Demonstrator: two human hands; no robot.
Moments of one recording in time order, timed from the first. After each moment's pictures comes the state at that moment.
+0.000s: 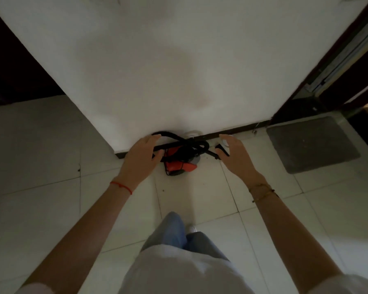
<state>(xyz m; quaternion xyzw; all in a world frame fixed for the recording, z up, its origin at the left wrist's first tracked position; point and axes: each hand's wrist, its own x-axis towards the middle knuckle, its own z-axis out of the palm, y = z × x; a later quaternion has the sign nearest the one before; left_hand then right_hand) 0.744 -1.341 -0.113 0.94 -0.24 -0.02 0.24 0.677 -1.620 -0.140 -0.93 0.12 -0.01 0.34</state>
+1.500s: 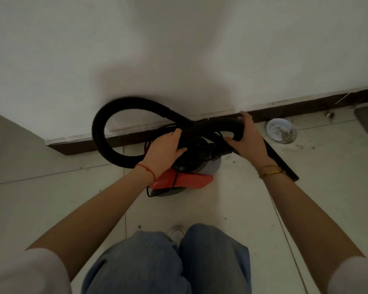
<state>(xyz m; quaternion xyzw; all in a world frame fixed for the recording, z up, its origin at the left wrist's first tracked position) 1.014 -1.517 -0.765 0.95 -0.26 -0.06 0.14 0.979 -1.776 -0.790 -0.92 0.10 -0.06 0.37</state>
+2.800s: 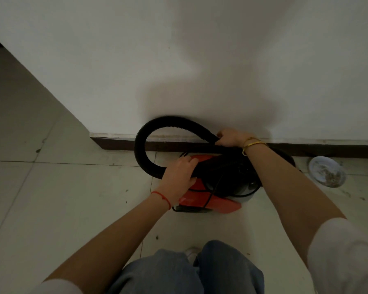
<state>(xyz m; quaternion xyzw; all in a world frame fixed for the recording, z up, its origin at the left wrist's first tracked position) 1.005 -1.452 -0.775 0.97 -0.19 -0.06 0.13 1.143 -1.640 -0.779 -0.93 -0.04 0.34 0.16</state>
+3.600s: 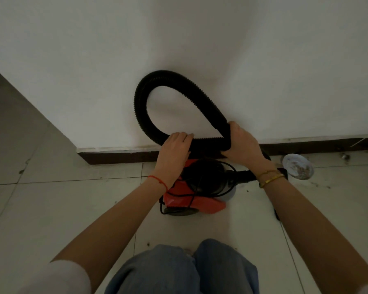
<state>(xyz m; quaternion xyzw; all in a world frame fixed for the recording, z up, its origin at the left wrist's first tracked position) 1.016 -1.485 -0.708 0.96 -0.25 0.11 0.10 1.026 -1.700 -0.709 -0.98 -0.06 -0.03 0.19</state>
